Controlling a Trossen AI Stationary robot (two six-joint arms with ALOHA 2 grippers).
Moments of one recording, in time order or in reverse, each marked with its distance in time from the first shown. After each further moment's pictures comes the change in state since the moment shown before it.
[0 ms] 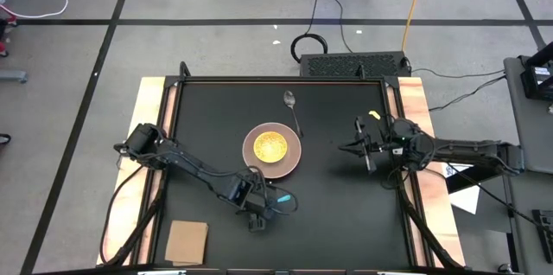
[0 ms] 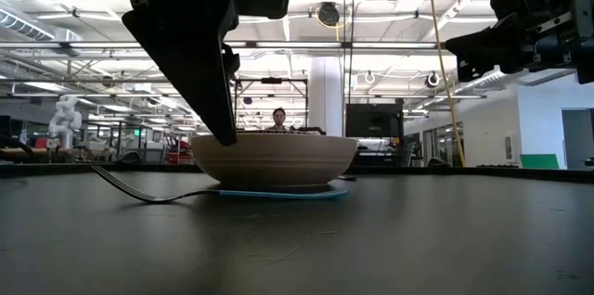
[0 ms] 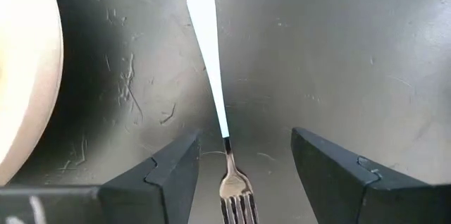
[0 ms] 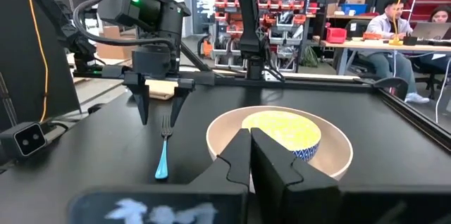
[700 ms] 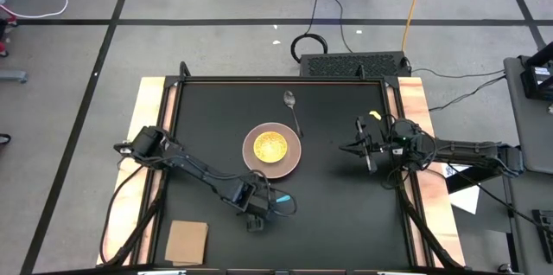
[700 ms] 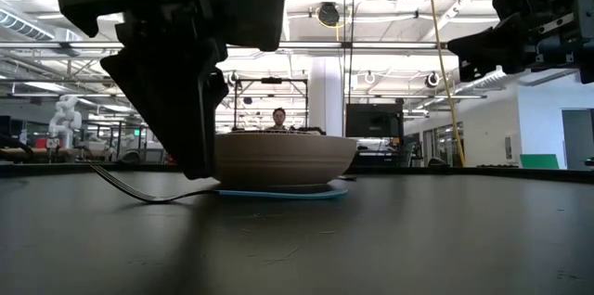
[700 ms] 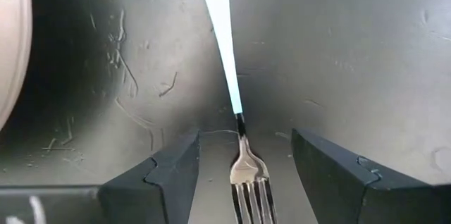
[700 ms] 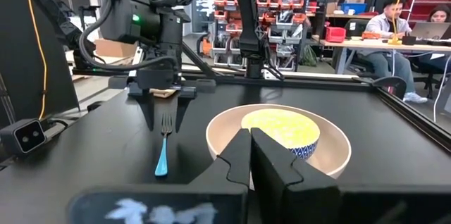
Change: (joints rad) left arm -0.003 0.051 -0.002 -0.046 0.022 -0.007; right arm 0.000 -0.035 0.000 -0.044 0.003 -0.009
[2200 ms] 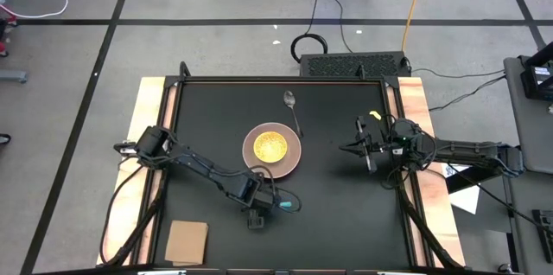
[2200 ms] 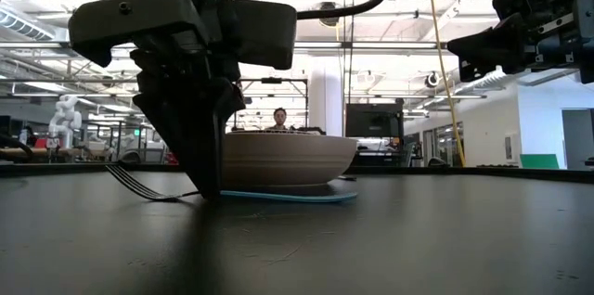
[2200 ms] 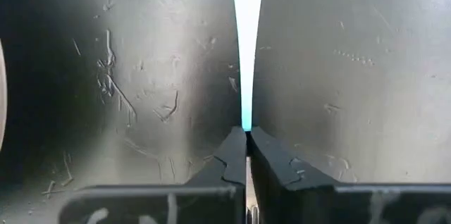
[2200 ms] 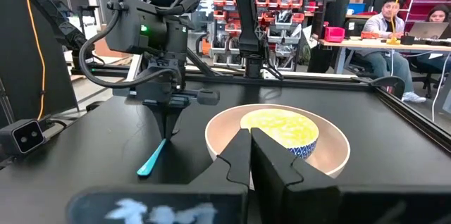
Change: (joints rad) left arm 0.043 0.037 0.000 0.026 0.060 0.159; right arm 0.000 0.000 0.000 -0.002 0.004 0.000
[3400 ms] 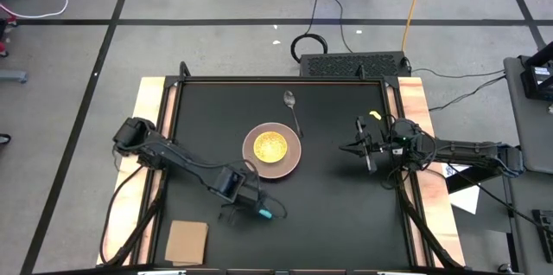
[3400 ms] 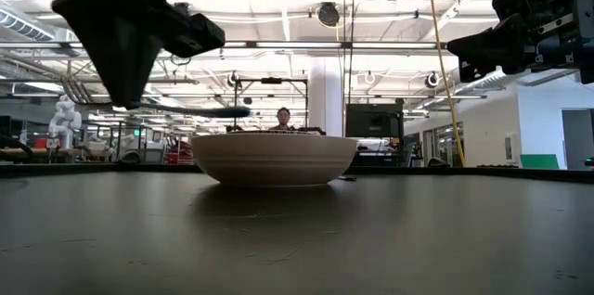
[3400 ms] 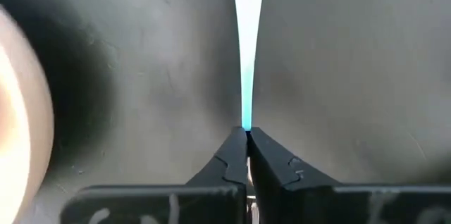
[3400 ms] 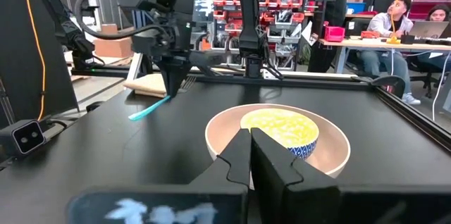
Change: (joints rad) left arm -0.028 -0.200 0.000 -0.291 0.096 0.368; right arm 0.000 0.000 0.000 0.000 0.000 0.003
